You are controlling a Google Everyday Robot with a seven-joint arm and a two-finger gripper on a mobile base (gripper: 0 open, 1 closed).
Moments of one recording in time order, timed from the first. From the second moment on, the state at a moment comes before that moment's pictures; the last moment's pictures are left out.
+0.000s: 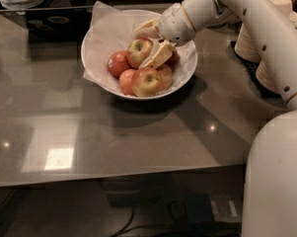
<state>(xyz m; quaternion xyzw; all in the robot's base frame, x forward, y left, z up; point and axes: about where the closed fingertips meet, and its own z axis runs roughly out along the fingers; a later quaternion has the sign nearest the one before) 0.646 0.006 0.916 -0.73 0.51 0.27 0.37</state>
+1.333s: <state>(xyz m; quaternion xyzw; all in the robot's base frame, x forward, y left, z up) 0.647 0.008 0.909 -0.73 0.52 0.27 0.36</state>
